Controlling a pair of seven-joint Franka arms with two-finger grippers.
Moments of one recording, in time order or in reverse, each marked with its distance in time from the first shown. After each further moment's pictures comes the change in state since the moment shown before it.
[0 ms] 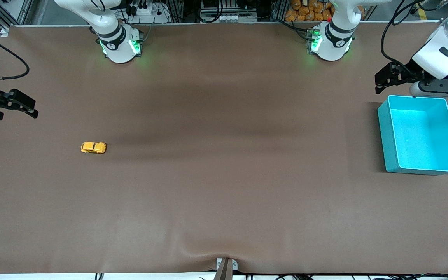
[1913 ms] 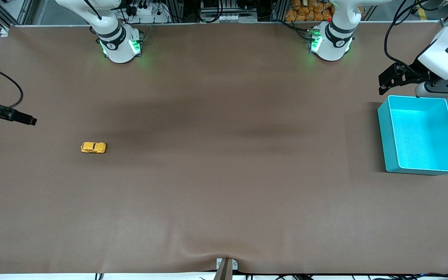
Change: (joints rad) left arm 0.006 0.000 0.009 0.003 0.000 0.003 0.000; right arm -0.073 0.135 -0.023 -0.001 -0.002 -0.110 0.350
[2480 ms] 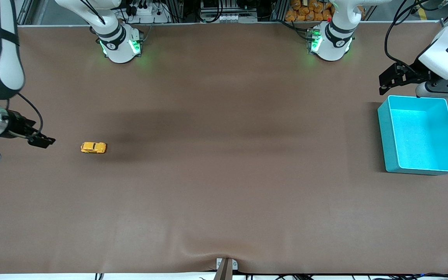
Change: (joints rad) left arm 0.000 0.000 0.001 0.001 0.000 0.002 0.000; right arm 0.018 0.062 0.003 -0.131 0.003 0.198 0.396
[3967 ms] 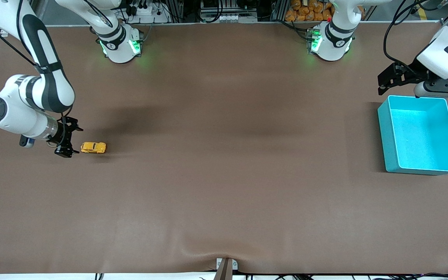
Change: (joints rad) left arm 0.000 0.000 -0.007 0.001 0.000 0.004 0.000; right arm -0.013 0.043 -0.003 -0.444 0.071 0.580 0.798
